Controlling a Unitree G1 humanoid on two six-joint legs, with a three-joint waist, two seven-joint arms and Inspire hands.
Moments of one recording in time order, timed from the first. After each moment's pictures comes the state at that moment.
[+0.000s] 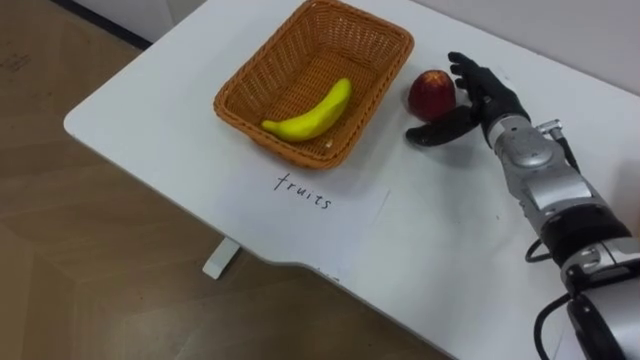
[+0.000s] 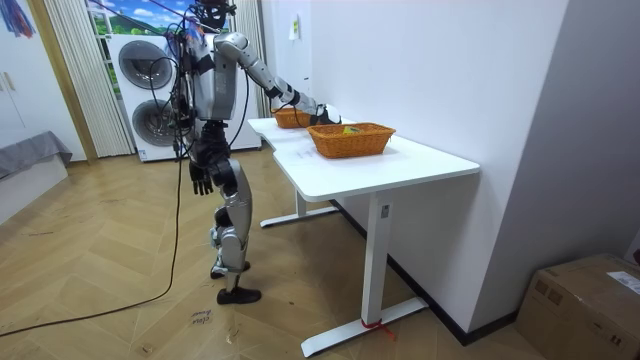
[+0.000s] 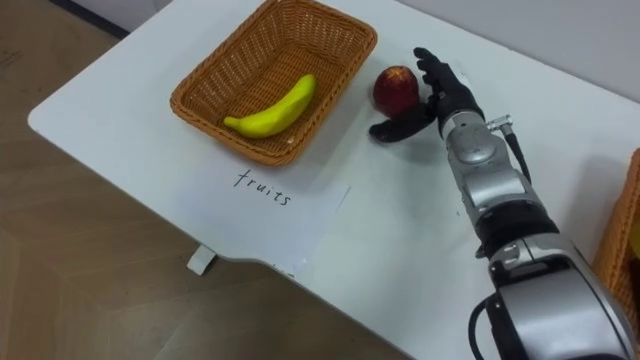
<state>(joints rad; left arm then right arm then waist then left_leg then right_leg) 0.21 0.19 -0.10 0.96 0.12 0.12 0.05 -0.76 -0.39 0.24 0.97 0.08 0.00 -0.04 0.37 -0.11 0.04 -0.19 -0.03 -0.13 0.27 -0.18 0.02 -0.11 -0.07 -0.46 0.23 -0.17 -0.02</state>
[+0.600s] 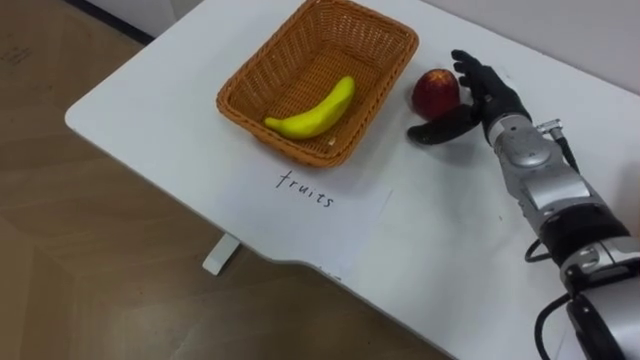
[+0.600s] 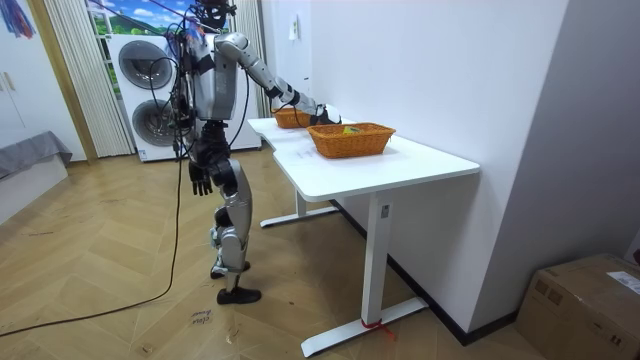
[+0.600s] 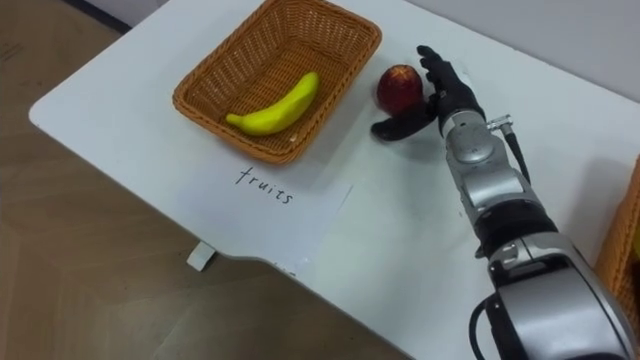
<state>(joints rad) 0.21 0.20 -0.10 0.97 0.11 0.12 0.05 -0.77 -0.39 0.25 0.98 0.08 0.00 -0.08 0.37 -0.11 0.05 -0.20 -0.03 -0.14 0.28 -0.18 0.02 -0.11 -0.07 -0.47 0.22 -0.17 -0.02</state>
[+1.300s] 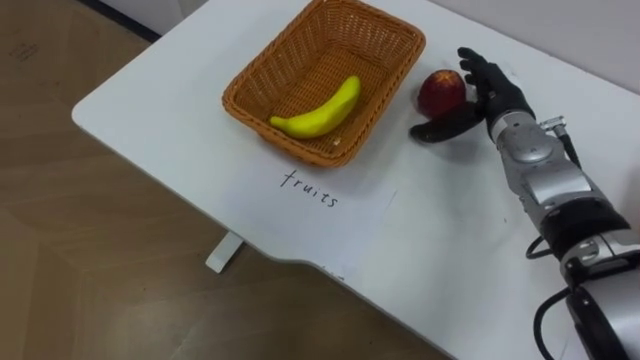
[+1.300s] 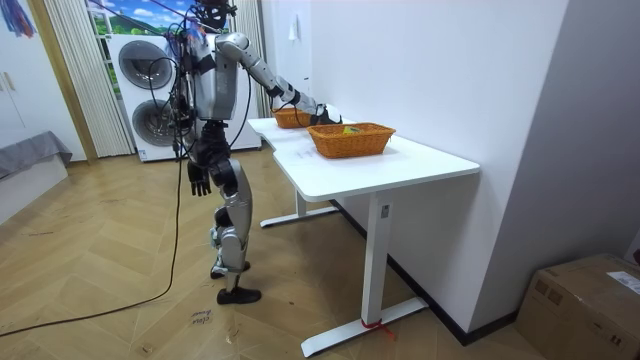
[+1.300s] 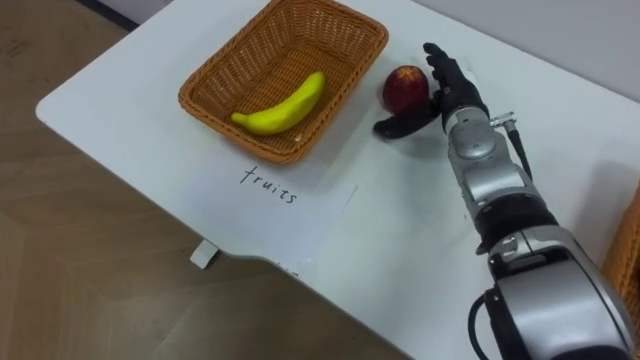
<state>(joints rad) 0.21 0.20 -0.10 0.97 0.11 0.12 0.06 -0.79 -0.39 0.25 1.01 0.07 0.00 -0.09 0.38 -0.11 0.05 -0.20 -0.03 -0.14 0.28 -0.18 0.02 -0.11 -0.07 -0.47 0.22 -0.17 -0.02</state>
